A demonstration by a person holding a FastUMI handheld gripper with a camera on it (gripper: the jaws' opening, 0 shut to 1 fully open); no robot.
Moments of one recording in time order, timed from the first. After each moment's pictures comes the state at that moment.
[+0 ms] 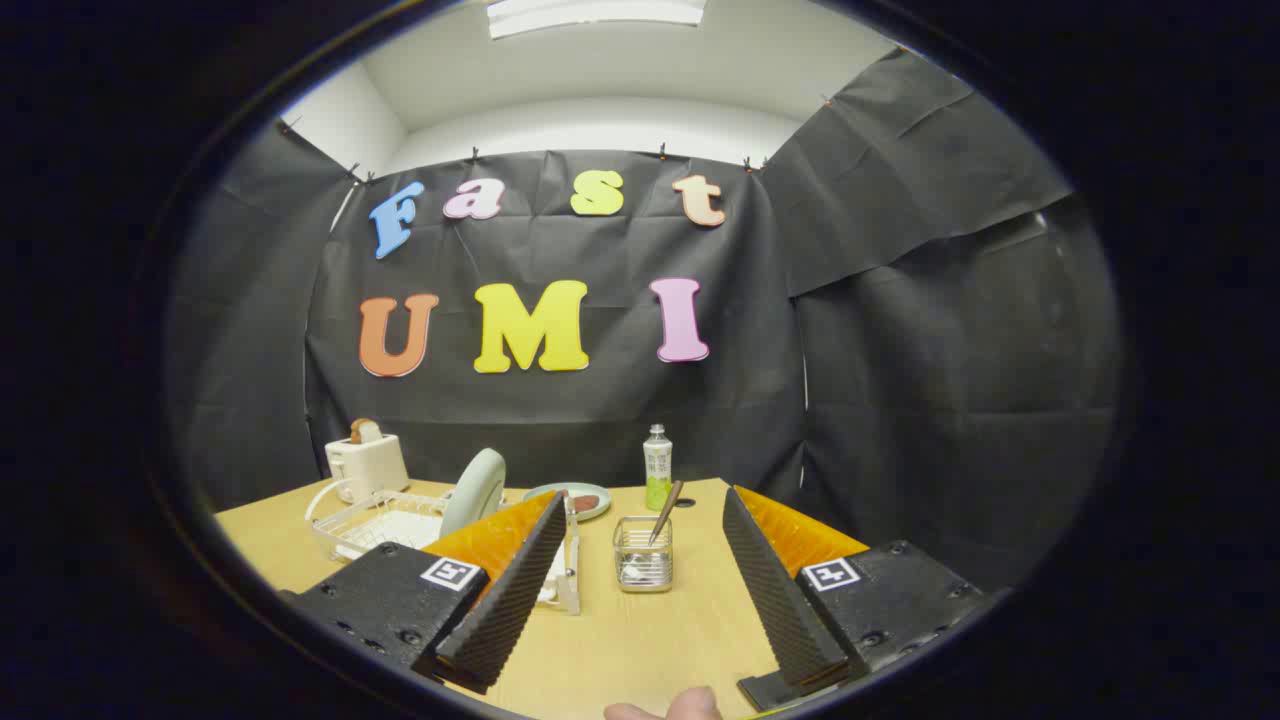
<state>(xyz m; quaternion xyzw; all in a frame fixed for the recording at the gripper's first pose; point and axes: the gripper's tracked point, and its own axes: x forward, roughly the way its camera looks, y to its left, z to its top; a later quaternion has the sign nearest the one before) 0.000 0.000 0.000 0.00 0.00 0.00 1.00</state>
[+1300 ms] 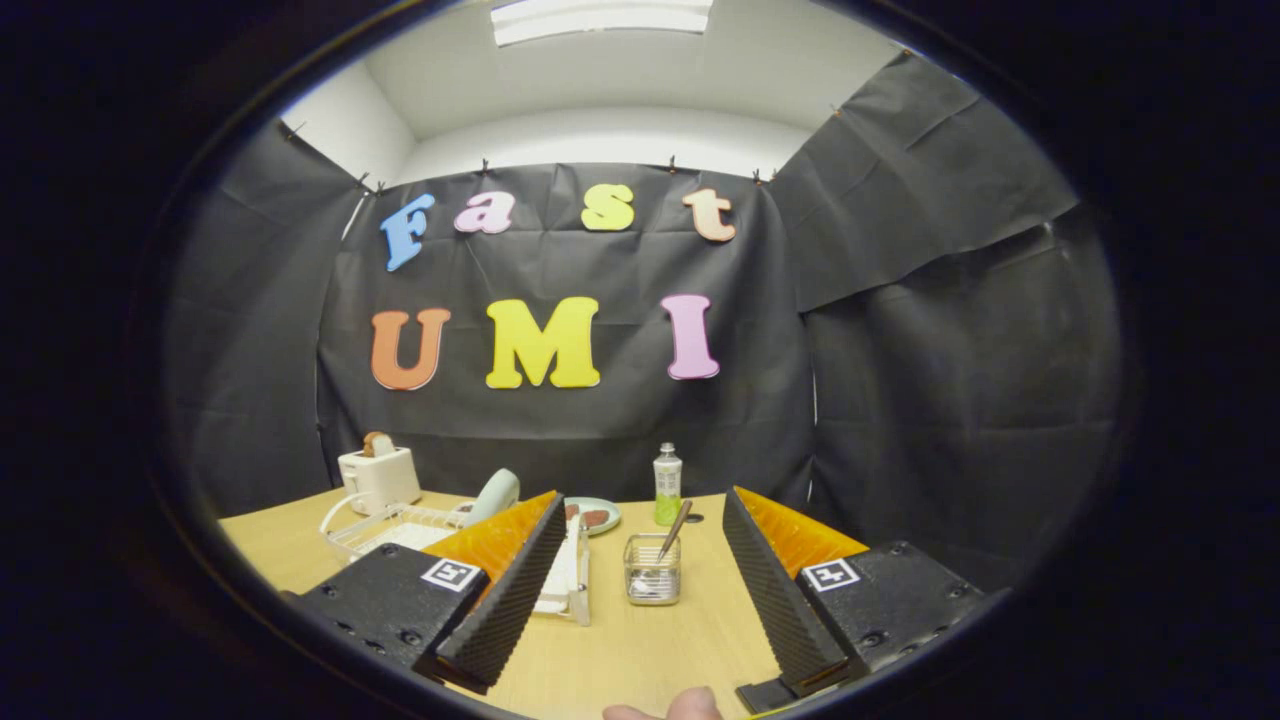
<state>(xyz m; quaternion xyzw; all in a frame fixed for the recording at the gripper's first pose) 0.000 0.011 0.029 -0.01 -0.01 0.03 1.00</state>
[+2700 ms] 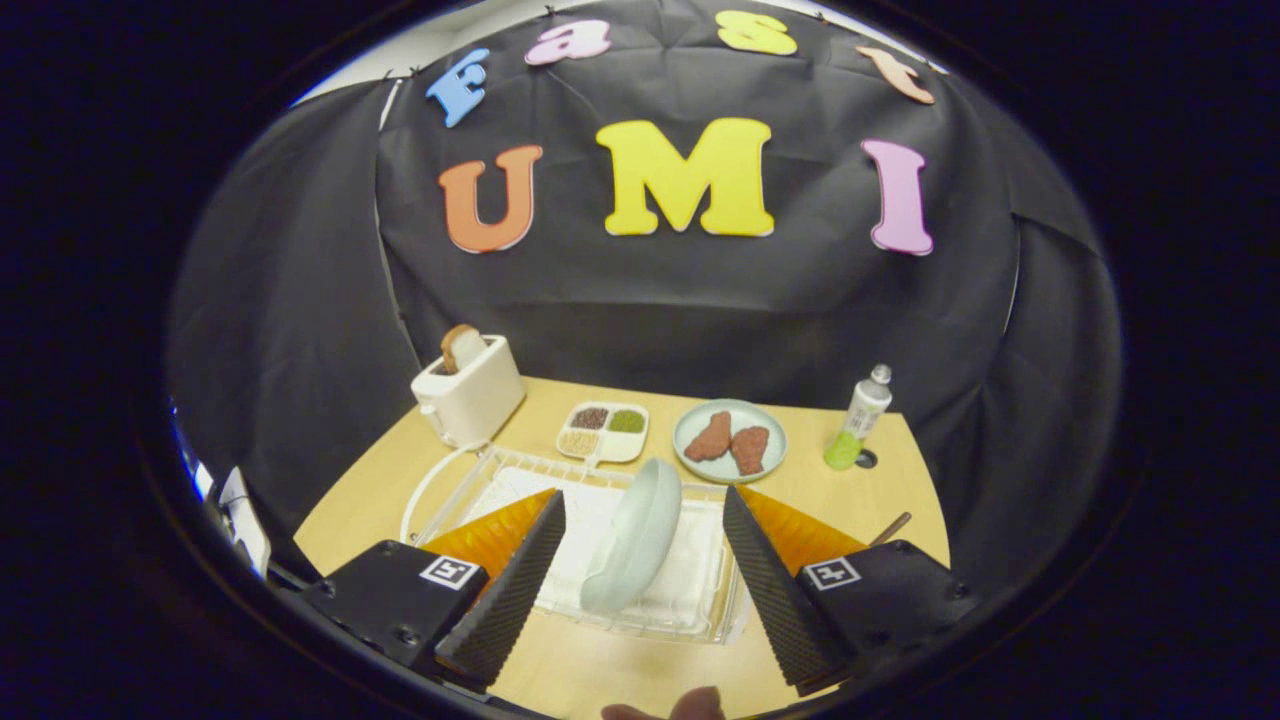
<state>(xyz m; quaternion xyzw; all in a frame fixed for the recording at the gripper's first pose) 0.193 0.204 0.042 -0.07 0.34 0.17 0.92</state>
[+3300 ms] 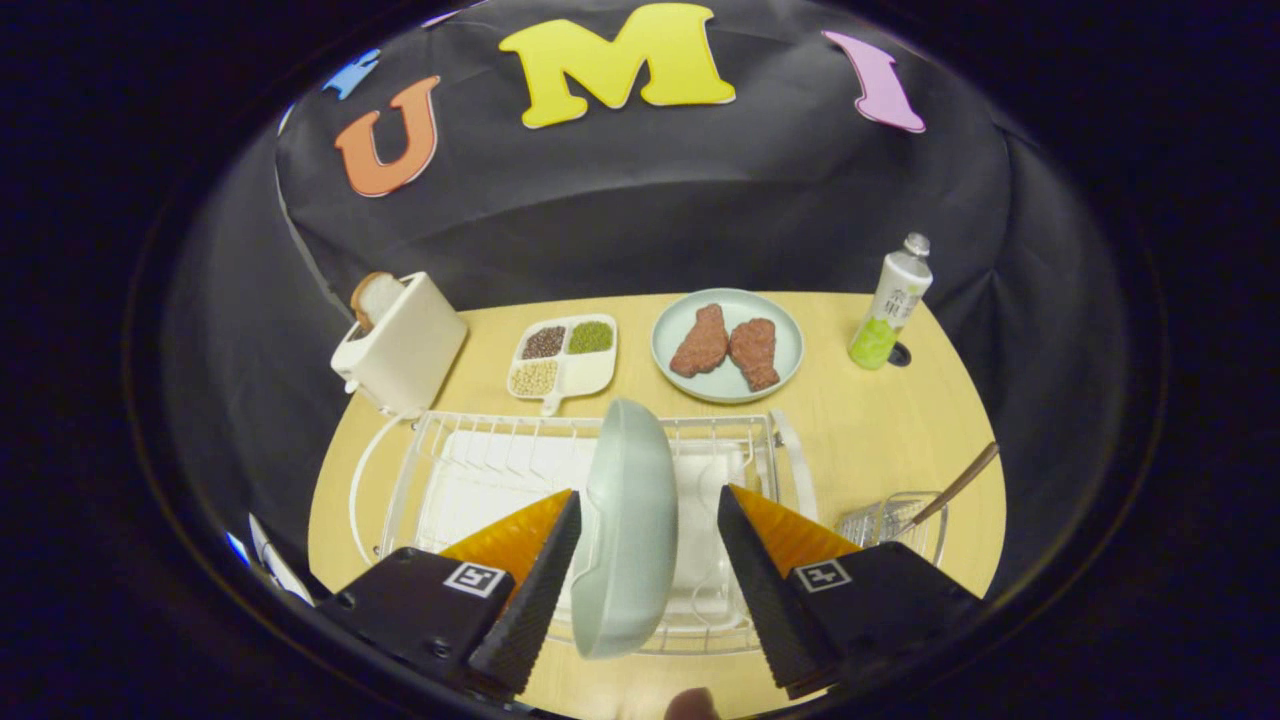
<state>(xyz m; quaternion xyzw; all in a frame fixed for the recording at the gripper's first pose) 0.249 0.215 -0.050 -0.02 0.48 0.10 0.87</state>
